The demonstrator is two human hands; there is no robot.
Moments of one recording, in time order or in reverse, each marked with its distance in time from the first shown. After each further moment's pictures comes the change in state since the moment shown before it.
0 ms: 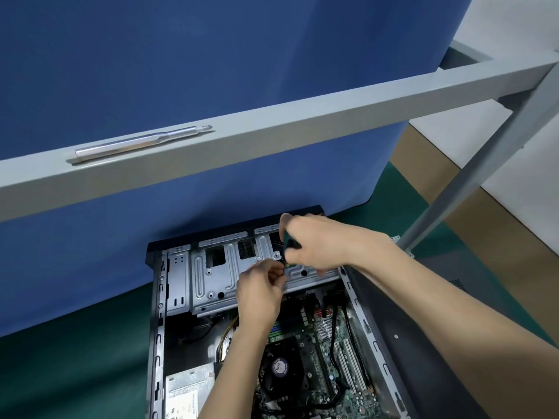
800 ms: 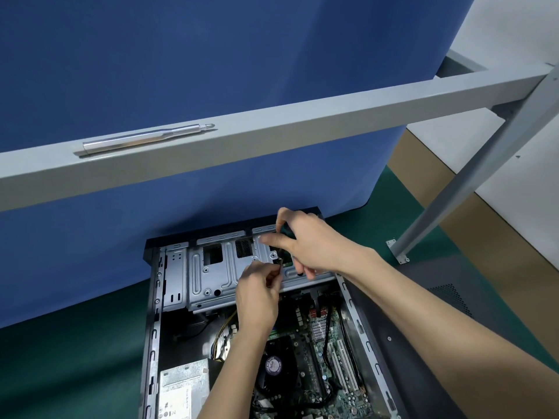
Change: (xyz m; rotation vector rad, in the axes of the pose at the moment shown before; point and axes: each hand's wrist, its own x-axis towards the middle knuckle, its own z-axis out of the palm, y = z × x) left_hand -0.009 -0.002 0.006 -0.014 0.046 0.046; right_hand 0.001 -0.003 0.015 0.433 0.127 0.033
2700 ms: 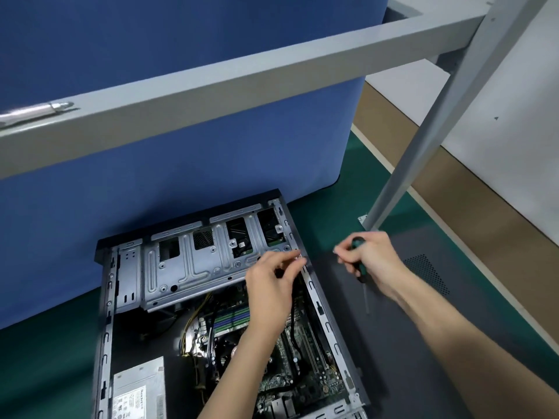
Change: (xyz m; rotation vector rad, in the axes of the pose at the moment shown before) left_hand -0.029 0.075 0.046 -0.321 -0.095 -0.036; right_hand -0.078 0.169 -0.009 0.754 0.456 0.461
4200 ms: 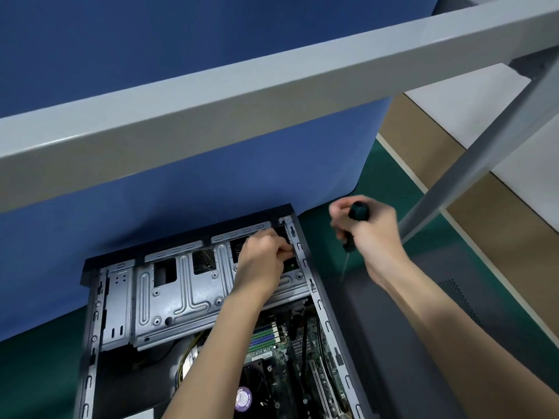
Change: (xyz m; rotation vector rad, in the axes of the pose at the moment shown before) left_hand 0.108 -0.025 -0.007 0.370 -0.226 -0.058; right_hand 0.050 -0.061 0.041 0.192 0.111 -0.291
